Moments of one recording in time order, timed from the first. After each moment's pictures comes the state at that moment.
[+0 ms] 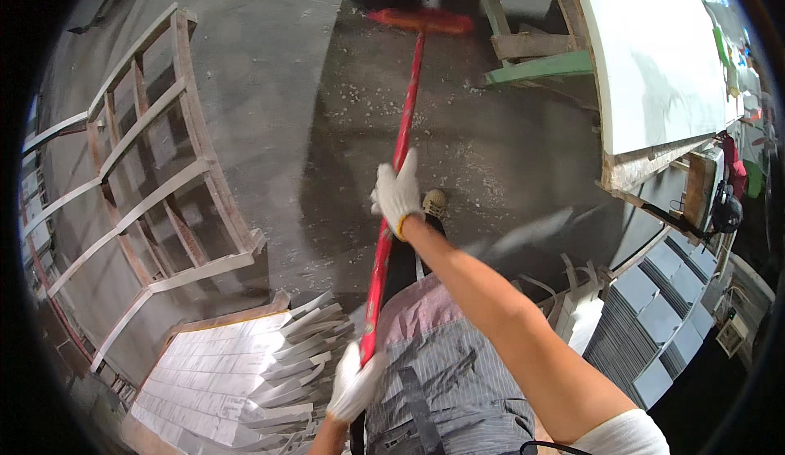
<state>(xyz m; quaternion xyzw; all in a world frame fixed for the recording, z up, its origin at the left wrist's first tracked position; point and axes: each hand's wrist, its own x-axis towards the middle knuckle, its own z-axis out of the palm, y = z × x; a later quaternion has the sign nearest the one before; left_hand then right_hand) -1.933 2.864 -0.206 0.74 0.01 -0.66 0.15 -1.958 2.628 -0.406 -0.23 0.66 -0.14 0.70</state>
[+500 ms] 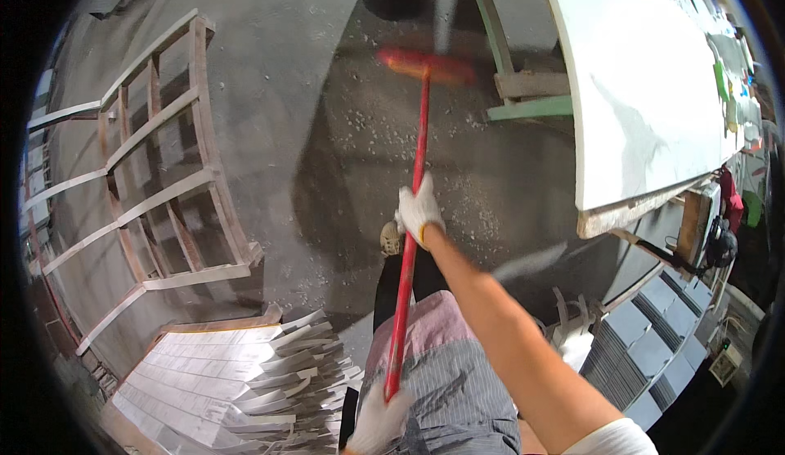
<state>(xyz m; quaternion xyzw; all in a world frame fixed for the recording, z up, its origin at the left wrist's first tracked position) -1.987 2.814 -0.159 0.69 0.14 -0.70 0.14 -1.995 2.575 -0.427 -0.30 0.67 -0.02 0.68</state>
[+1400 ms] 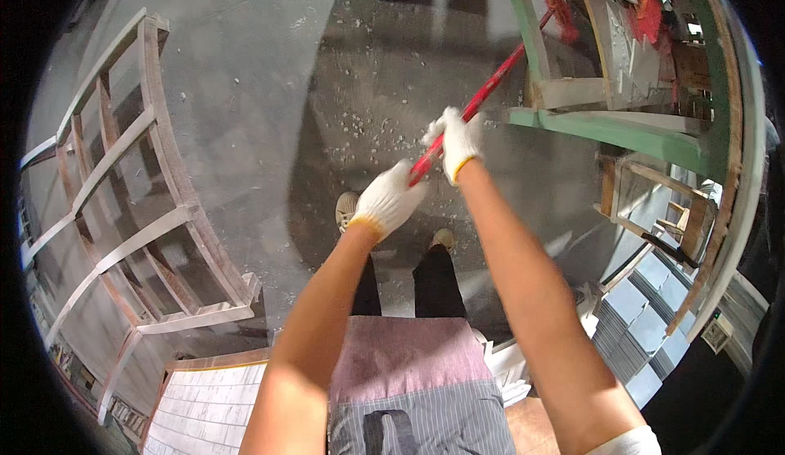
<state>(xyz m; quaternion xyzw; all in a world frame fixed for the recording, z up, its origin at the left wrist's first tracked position) -1.787 2.533 -0.499 0.69 -0.42 -0.57 0.16 -1.901 2.417 -0.555 -0.19 0.67 -0.33 0.64</state>
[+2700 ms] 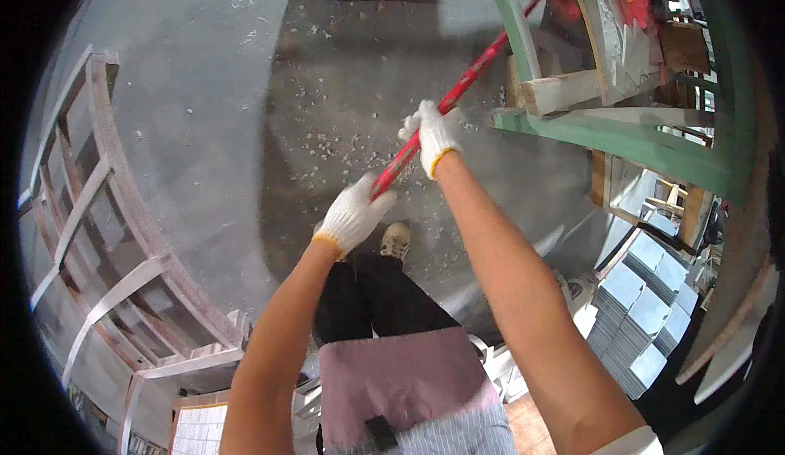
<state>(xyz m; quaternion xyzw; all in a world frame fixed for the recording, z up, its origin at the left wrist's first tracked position) -1.772 2.507 -0.595 0.64 -0.43 -0.61 0.16 -1.894 2.365 -0.627 -0.11 0.69 -0.38 0.61</state>
